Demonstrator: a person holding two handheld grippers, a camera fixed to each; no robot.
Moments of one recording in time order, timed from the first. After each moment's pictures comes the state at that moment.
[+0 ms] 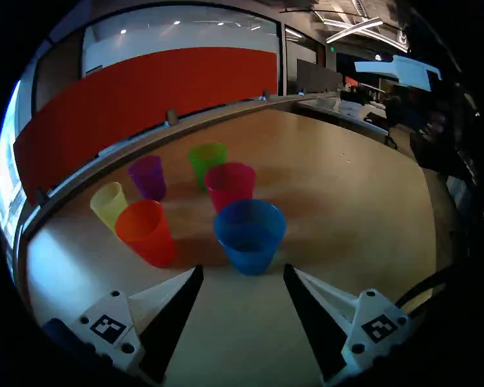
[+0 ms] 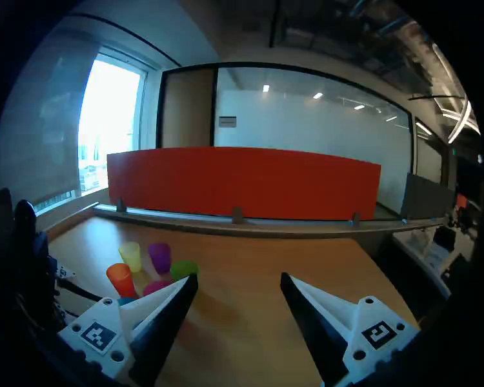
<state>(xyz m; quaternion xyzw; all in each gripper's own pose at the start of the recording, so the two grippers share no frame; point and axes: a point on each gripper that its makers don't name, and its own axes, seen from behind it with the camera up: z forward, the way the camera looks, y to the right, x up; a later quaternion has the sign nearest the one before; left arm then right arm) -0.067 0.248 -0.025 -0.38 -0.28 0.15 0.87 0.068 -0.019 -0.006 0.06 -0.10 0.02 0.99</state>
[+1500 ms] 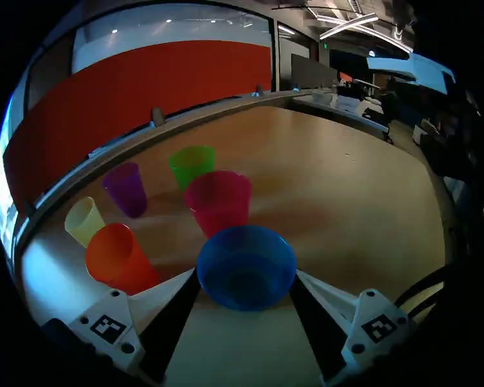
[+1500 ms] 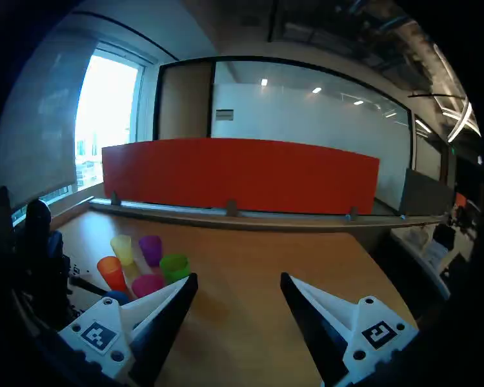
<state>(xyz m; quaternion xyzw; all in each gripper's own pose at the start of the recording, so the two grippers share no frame) -0.085 0.291 0.012 -0.40 -0.28 0.15 0.86 0.050 -0.003 0.006 0.05 -0.12 0.01 0.99</state>
